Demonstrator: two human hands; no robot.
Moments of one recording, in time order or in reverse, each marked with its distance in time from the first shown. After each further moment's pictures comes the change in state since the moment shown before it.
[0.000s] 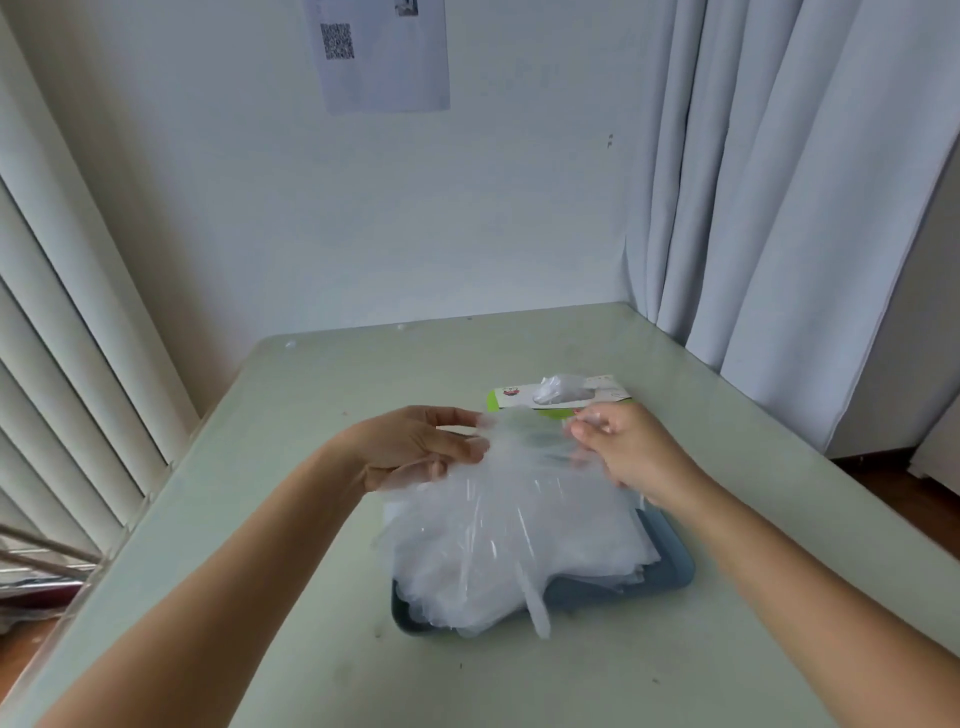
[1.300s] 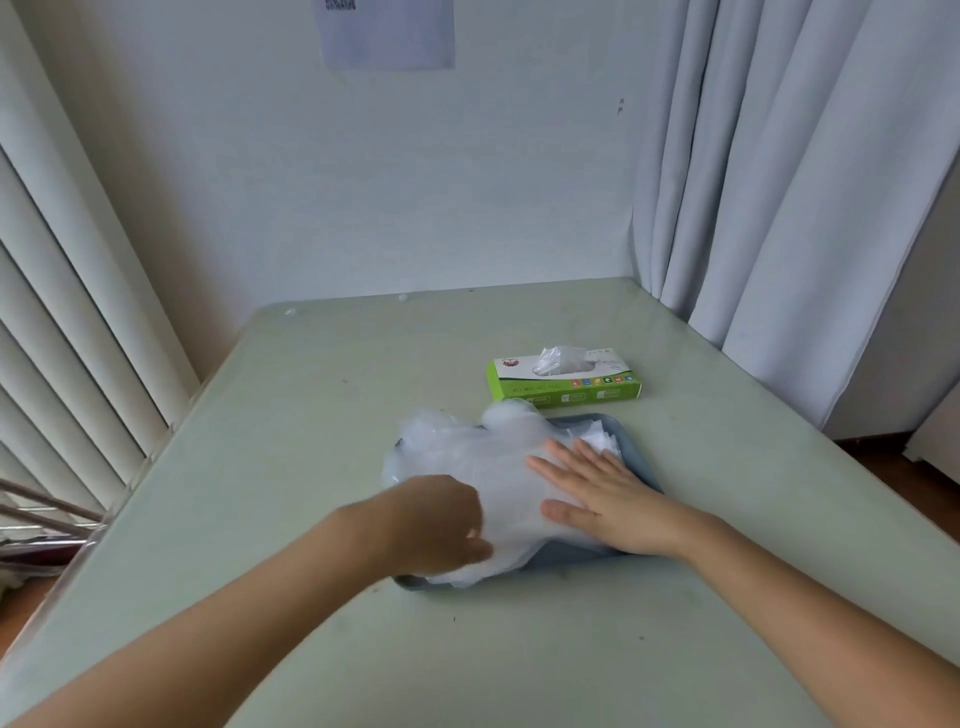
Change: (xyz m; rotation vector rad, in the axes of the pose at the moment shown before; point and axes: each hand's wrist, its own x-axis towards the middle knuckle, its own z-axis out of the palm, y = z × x) left_hand -0.047 -0.036 0.069 1.496 0.082 -0.031; right_hand -0.030 0.060 0.020 -0.803 -0.600 -0.181
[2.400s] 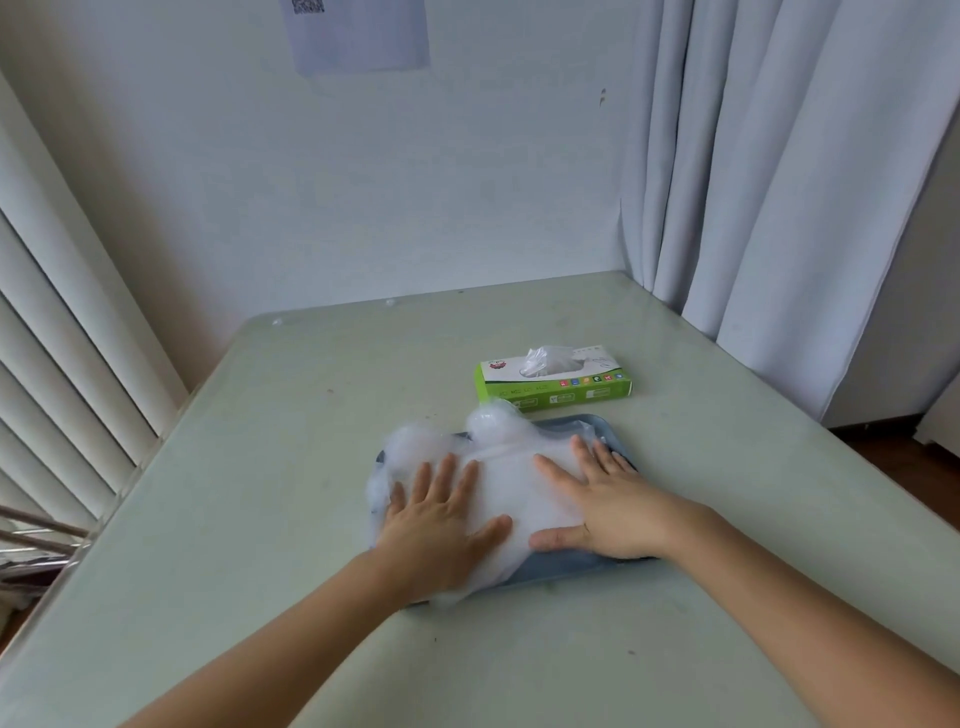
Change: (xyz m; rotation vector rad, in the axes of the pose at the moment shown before) left_hand 0.052 0.002 0.058 -0.222 0.104 -0.145; right_hand -0.004 0.001 -0.009 -0.023 -0.060 0.173
